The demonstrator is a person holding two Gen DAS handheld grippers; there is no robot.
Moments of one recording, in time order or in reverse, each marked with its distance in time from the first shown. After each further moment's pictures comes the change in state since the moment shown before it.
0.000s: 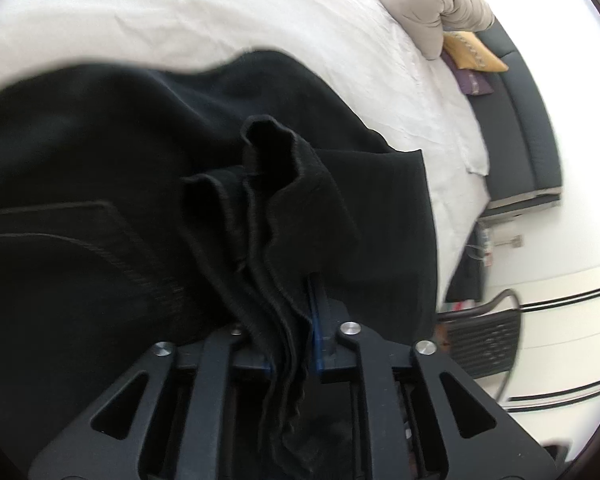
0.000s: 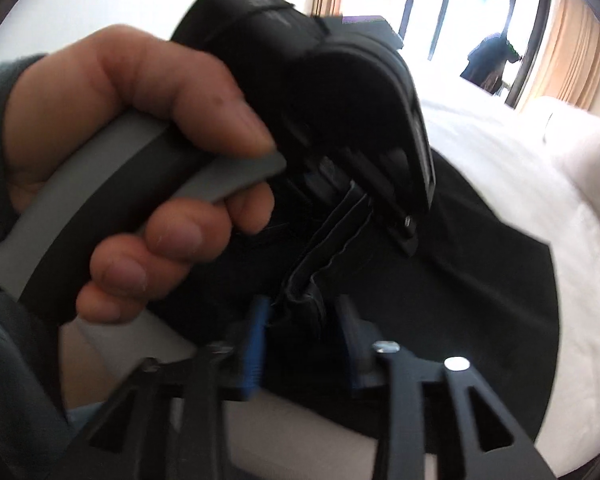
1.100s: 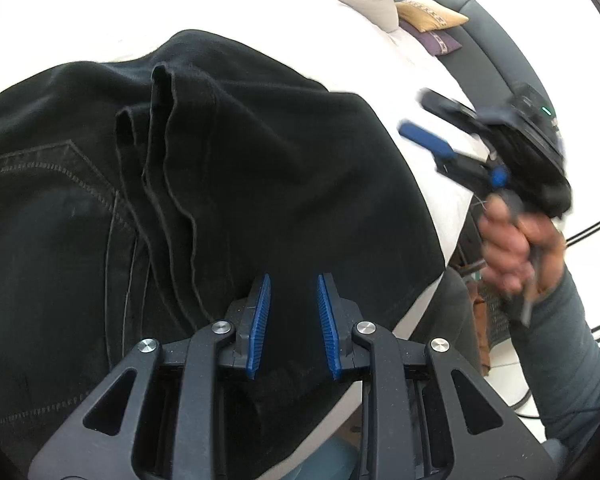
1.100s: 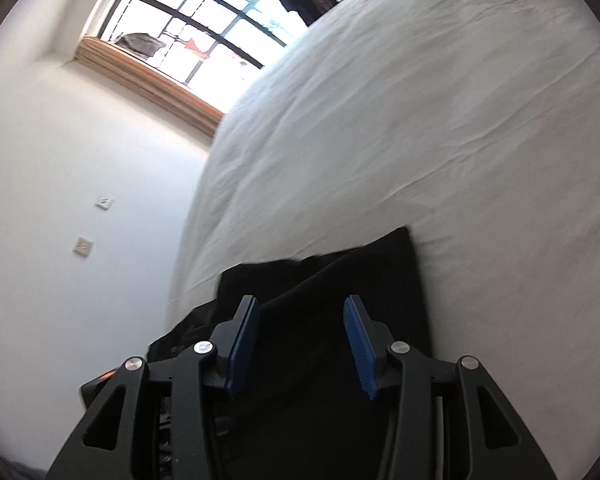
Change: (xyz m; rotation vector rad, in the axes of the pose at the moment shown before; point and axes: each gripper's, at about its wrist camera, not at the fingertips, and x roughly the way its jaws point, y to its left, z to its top) left arm 0.005 -0.038 -0.074 0.228 -0.040 0.042; right arm -0.015 -0.275 -0.037 0.899 -0.189 0.394
